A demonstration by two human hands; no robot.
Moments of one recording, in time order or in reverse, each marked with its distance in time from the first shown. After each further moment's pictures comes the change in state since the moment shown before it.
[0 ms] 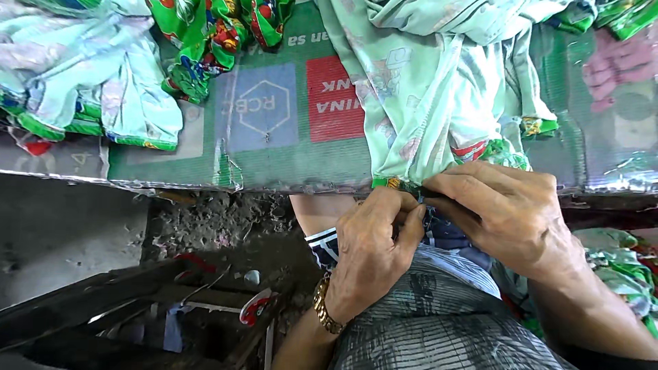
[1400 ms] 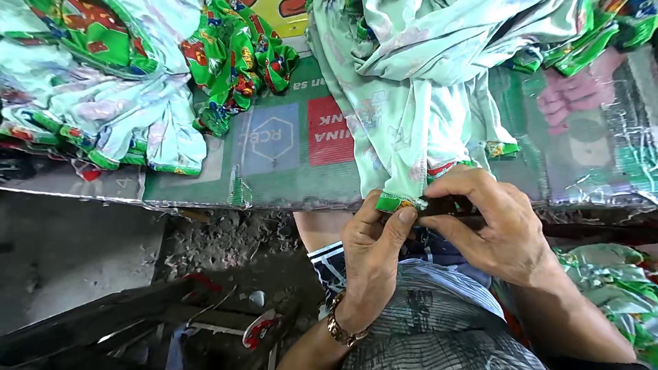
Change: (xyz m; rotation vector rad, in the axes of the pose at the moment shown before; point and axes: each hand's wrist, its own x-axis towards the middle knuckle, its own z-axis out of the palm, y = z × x) left_hand 0.006 0.026 0.023 -1.020 0.201 -0.272; right_hand 0.002 0.001 -0.009 0.385 0.161 0.067
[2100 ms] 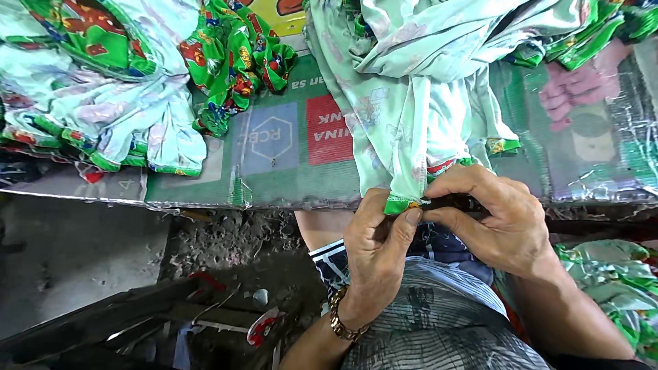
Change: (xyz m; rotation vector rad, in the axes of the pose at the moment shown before) left_hand 0.002 -0.004 -0.001 0.267 -0.057 0.160; right_hand 0.000 0.007 0.001 0.188 0.024 0.021
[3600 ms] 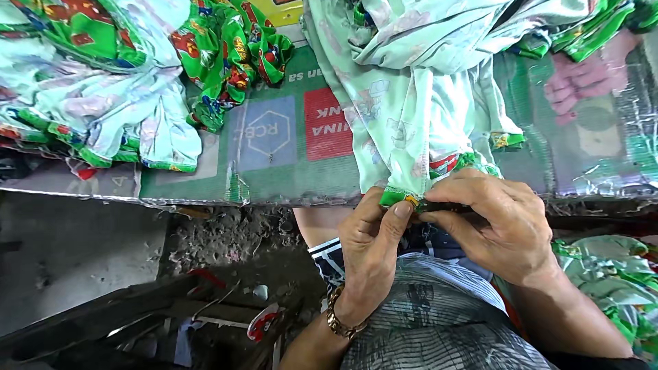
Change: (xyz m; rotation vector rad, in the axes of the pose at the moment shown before) left_hand -0.001 -0.001 -0.005 -0.159 0.018 -0.086; right_hand -0.005 -0.003 0.006 -0.249 0.045 -0.112
